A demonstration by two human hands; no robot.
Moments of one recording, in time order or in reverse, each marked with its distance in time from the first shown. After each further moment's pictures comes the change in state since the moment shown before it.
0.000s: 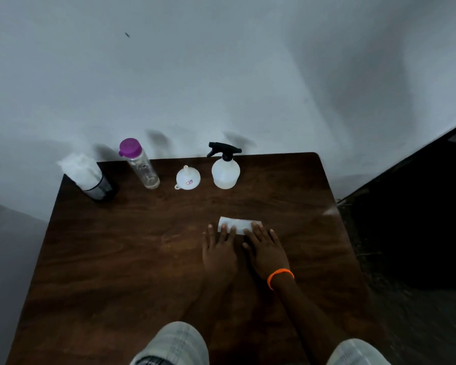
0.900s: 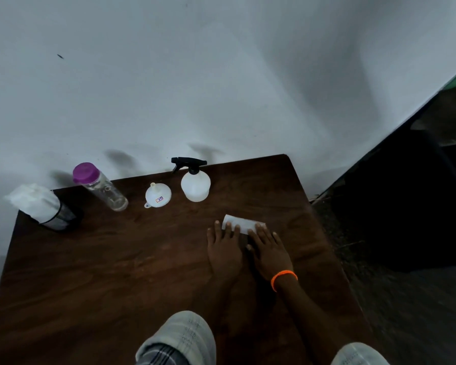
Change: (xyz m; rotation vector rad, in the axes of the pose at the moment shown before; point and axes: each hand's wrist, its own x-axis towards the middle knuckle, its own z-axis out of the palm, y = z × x) left_hand 0.047 0.073 -0.011 0.135 -0.062 0.147; right_hand -0.009 0.063 -0.028 0.037 -0.068 0.172
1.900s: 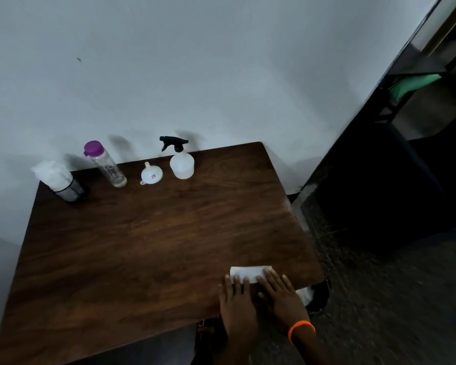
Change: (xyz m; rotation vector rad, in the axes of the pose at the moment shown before) left_hand -0.221 0.126 0.142 -0.069 -0.118 -0.107; right_hand -0.249 0.073 0.082 -0.017 -0.168 0.022
